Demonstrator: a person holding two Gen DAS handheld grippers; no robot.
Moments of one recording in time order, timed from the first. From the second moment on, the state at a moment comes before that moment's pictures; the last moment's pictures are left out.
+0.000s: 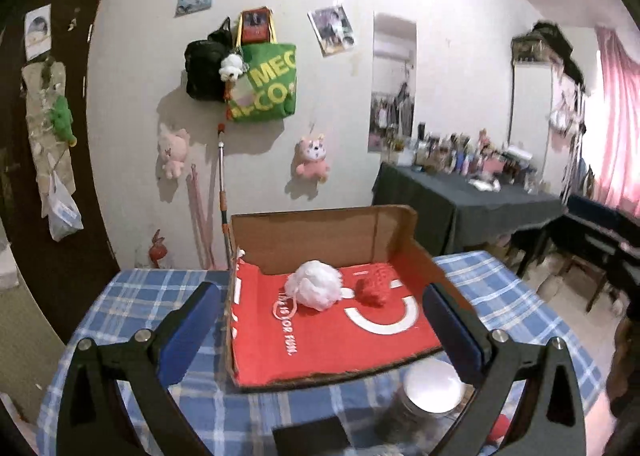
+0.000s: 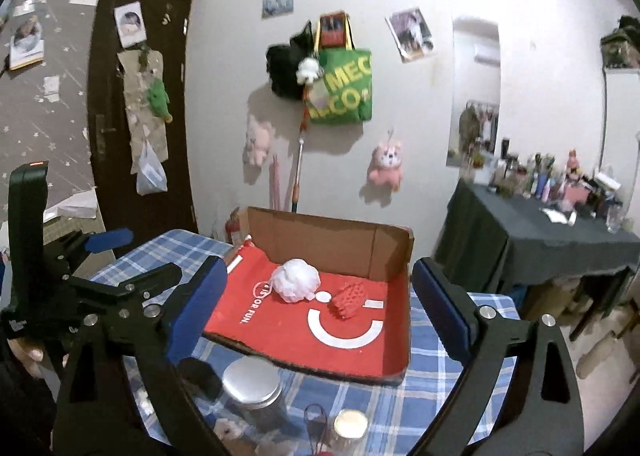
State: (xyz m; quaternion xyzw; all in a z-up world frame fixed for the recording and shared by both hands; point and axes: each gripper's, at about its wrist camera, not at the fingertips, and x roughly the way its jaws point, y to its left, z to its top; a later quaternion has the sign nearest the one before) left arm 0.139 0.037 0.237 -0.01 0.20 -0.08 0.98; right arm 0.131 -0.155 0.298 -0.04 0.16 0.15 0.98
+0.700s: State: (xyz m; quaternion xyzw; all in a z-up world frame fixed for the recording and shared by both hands) left arm 0.037 0.030 0.143 -0.04 0.20 -0.07 0.98; right arm 0.036 -0.168 0.176 -0.01 0.16 0.14 0.98
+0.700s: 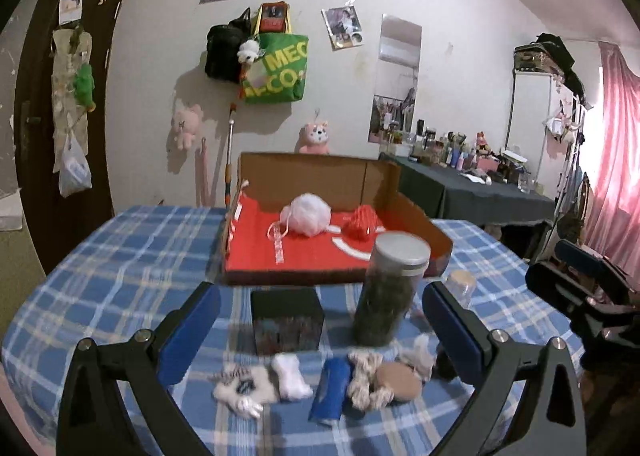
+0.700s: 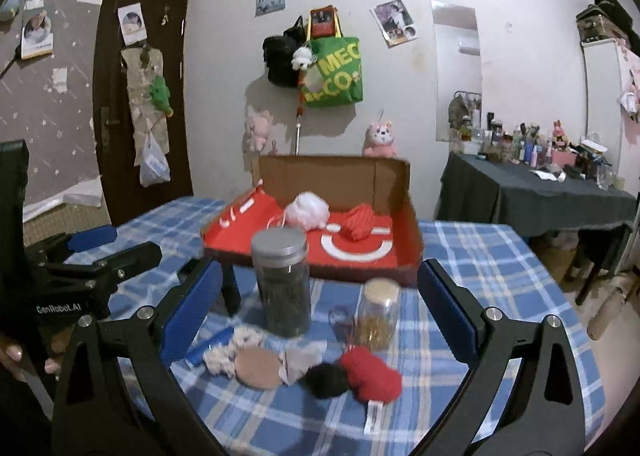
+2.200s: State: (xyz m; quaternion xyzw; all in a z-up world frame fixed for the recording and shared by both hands) left arm 0.066 0.088 0.040 0.01 0.34 -0.02 0.94; right arm 0.070 -0.152 0.064 -0.04 0.29 0.18 0.94
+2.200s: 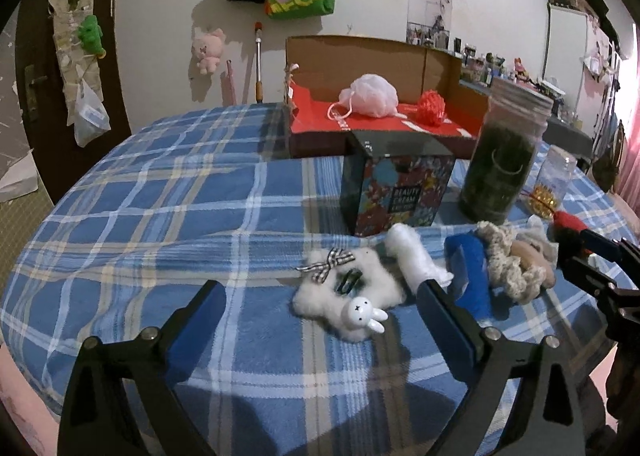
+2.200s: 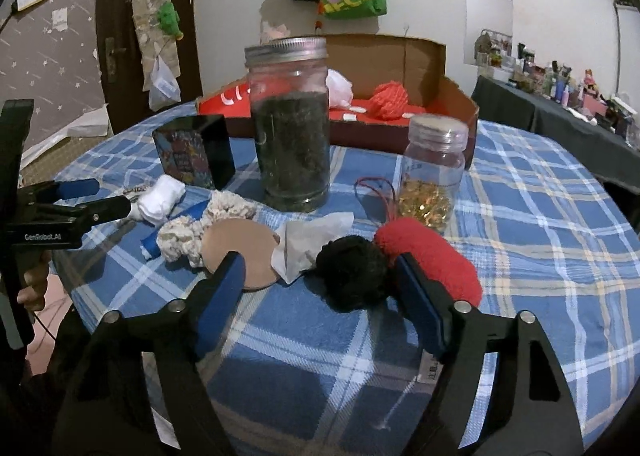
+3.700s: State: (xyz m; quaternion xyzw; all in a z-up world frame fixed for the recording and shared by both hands) left arm 0.075 0.012 0.080 -0.02 0.31 -0.22 0.93; right arm 0.079 -0.167 0.090 -0.01 0.27 0.20 0.94
